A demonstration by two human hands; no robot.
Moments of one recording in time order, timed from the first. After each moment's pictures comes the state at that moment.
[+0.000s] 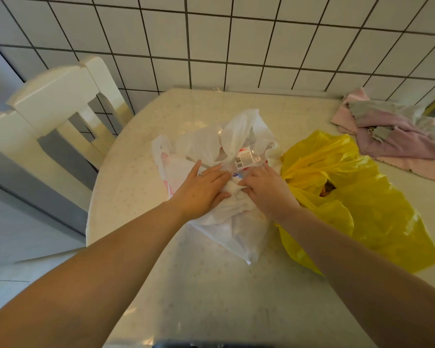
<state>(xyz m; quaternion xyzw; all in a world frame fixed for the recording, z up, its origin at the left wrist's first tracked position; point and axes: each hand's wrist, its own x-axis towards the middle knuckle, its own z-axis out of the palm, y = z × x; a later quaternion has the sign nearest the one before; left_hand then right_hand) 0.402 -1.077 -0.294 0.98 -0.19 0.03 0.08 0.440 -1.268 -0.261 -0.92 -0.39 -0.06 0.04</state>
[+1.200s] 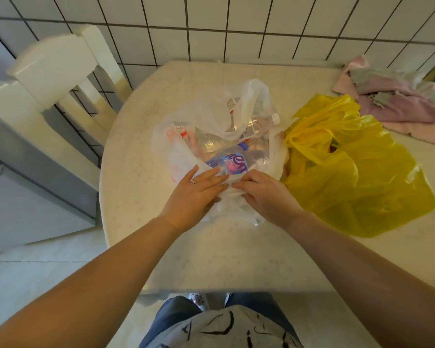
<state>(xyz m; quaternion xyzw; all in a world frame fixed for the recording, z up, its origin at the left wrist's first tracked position) 0.301 -1.065 -0.330 0.96 -0.23 0.17 0.07 0.344 -1.273 -0.297 -0.90 -0.40 -0.05 0.14</state>
